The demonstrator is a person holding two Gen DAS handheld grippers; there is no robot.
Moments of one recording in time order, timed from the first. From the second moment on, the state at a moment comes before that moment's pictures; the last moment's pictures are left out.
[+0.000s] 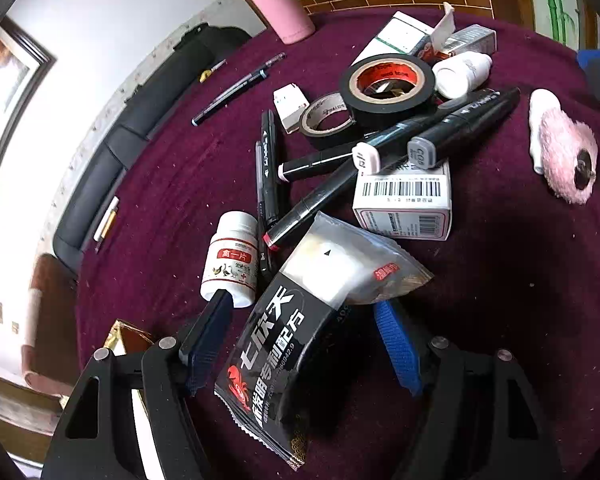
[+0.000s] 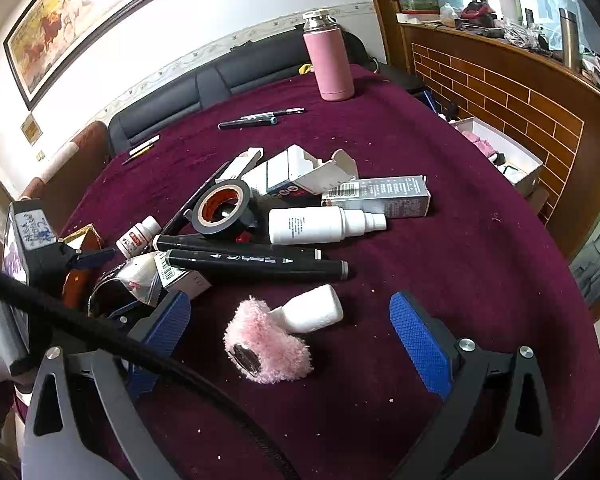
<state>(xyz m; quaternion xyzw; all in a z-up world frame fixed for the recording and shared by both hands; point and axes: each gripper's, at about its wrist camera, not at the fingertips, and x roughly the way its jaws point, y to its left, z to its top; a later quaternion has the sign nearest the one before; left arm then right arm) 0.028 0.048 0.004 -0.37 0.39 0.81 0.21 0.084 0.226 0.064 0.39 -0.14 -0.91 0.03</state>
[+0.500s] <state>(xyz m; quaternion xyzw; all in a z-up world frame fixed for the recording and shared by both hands) 0.025 0.018 0.006 -0.45 0.21 0.86 0.11 0.078 0.196 0.060 0.41 -0.11 -0.91 0.04</state>
